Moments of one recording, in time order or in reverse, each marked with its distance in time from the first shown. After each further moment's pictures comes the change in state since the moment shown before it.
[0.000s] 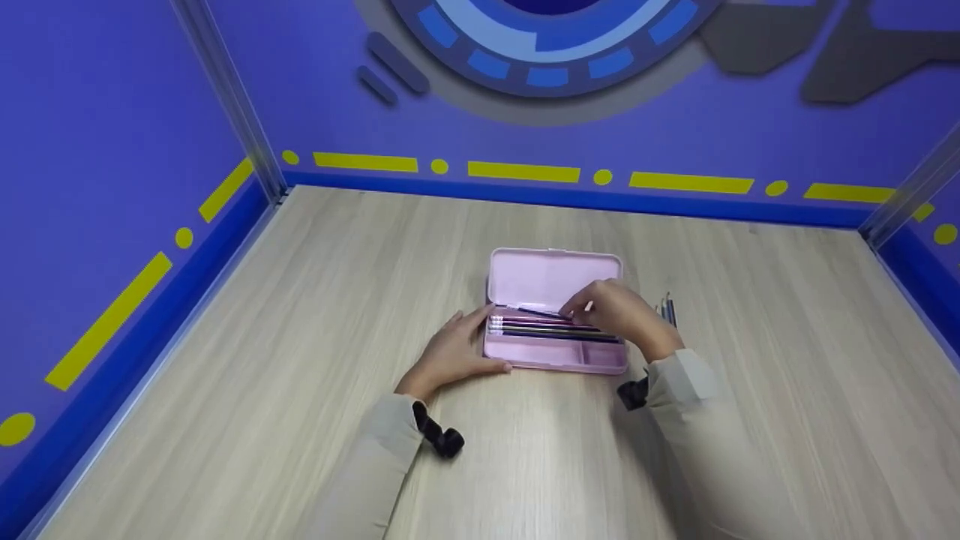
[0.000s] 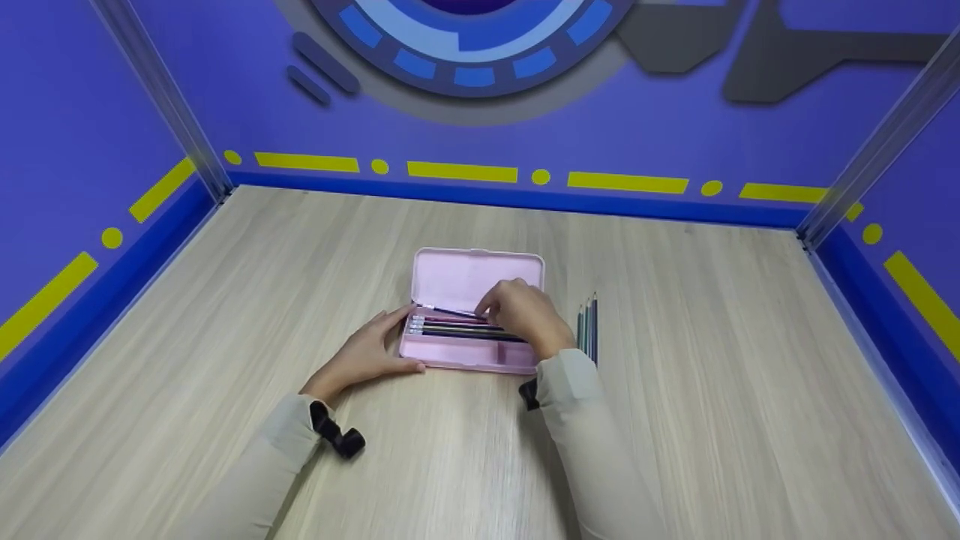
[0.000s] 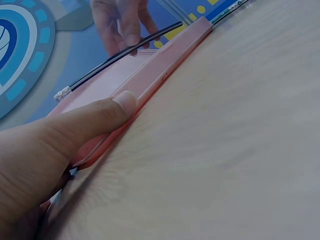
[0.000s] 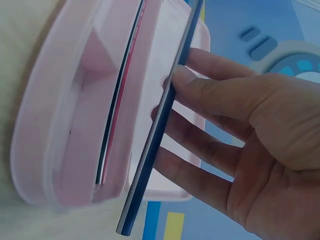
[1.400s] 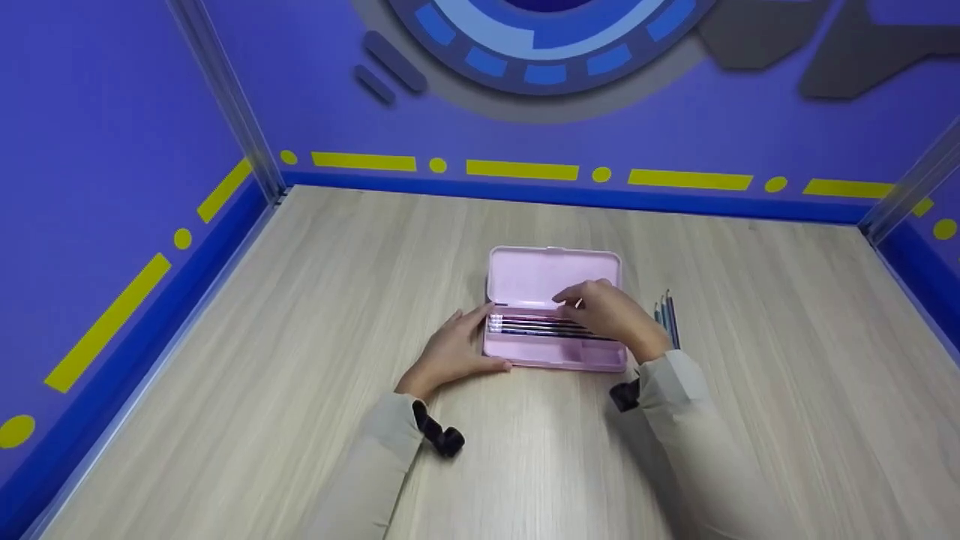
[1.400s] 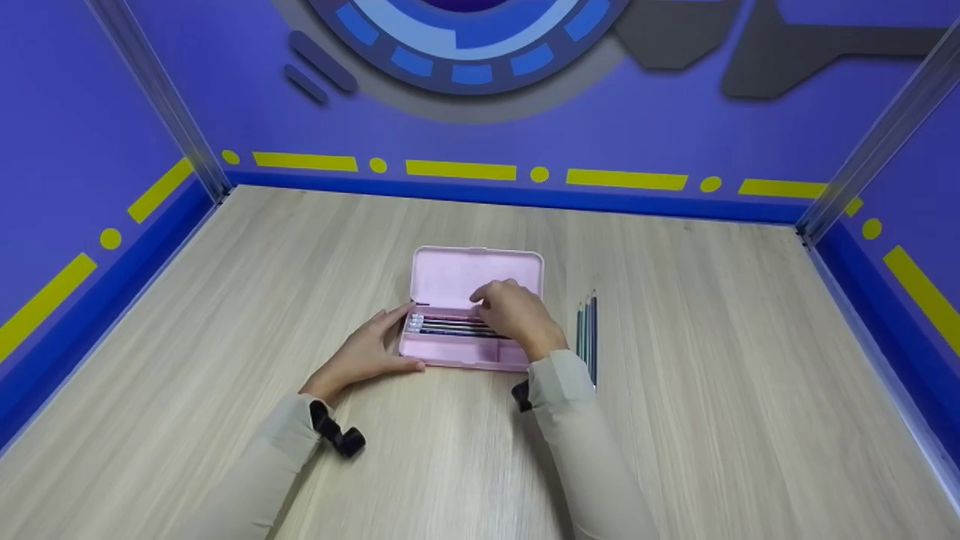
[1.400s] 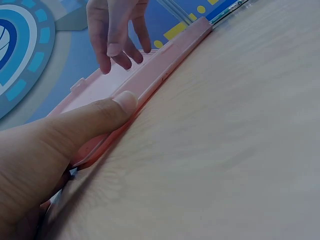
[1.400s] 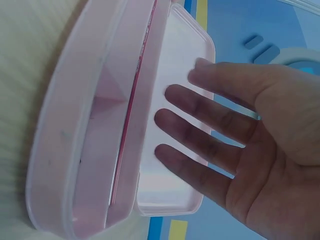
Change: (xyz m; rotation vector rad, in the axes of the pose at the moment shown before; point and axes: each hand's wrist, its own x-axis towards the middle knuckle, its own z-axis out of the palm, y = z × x) left_hand 0.000 0.000 0.001 -0.007 -0.001 -0.016; right_hand 0.002 -0.006 0.011 0.002 0.040 0.003
